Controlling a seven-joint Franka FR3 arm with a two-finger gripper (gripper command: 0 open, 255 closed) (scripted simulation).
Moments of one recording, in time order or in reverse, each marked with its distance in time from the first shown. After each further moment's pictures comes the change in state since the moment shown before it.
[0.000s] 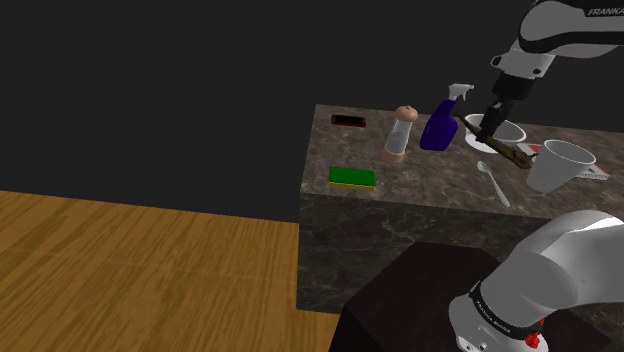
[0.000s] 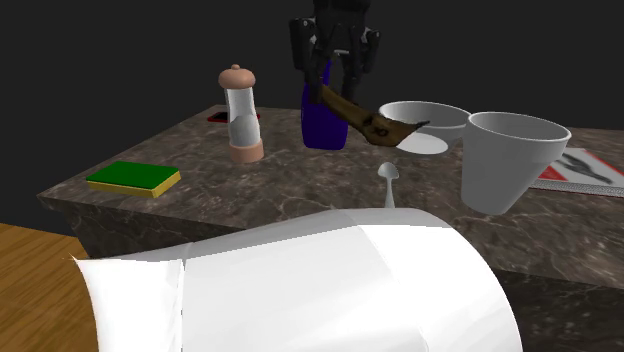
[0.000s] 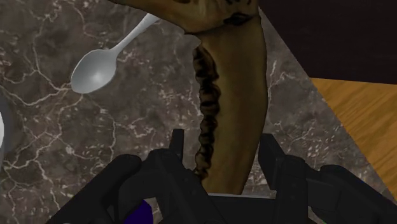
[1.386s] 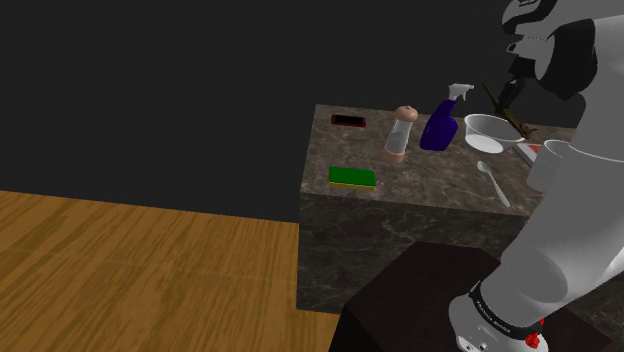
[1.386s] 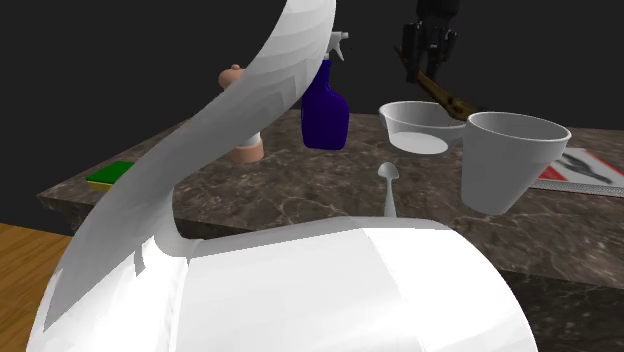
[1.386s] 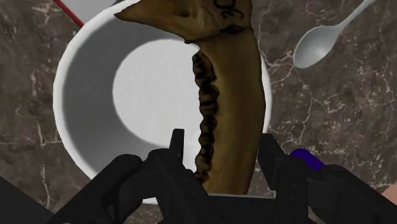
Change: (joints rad) arm -0.100 0.921 -0.393 0.790 0.420 -0.039 -0.634
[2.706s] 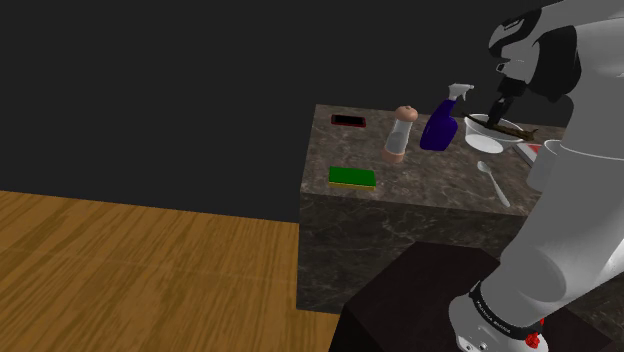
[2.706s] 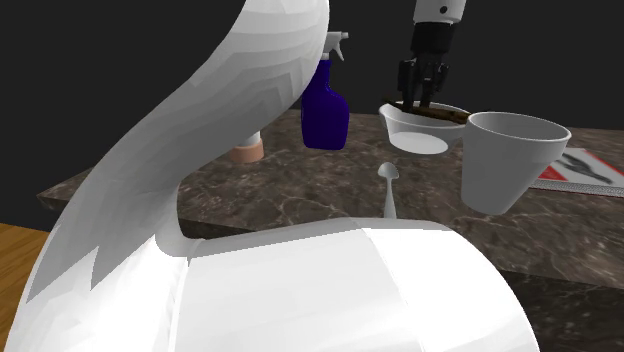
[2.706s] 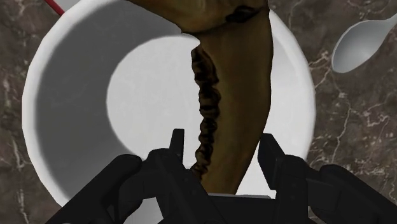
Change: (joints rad) arm -0.012 0.055 0.018 -0.103 0.044 0.138 -0.034
